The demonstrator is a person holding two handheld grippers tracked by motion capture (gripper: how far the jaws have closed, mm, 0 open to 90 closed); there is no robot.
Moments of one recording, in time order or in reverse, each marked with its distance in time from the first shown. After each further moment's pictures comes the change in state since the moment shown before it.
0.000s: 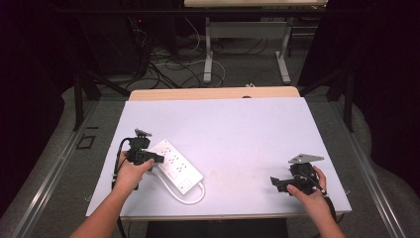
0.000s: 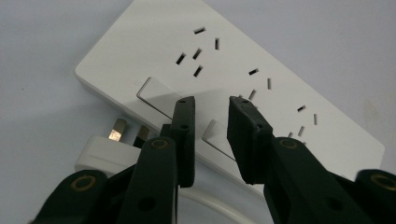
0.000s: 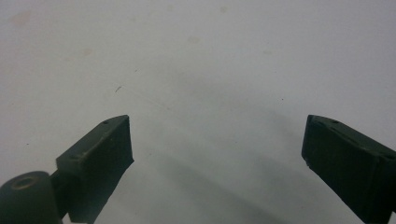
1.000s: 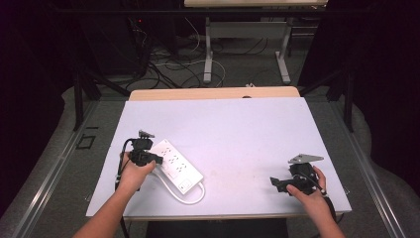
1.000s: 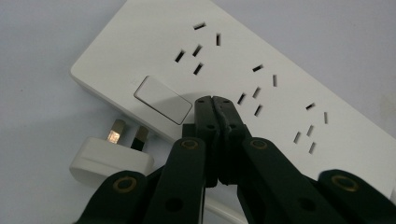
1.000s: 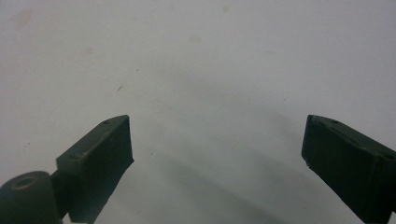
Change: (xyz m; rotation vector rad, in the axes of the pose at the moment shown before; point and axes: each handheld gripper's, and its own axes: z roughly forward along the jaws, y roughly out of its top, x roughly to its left) left arm -0.006 -0.002 0.005 0.003 0.036 0.026; right arm 0.001 0.000 0.001 0.003 -0.003 -0.004
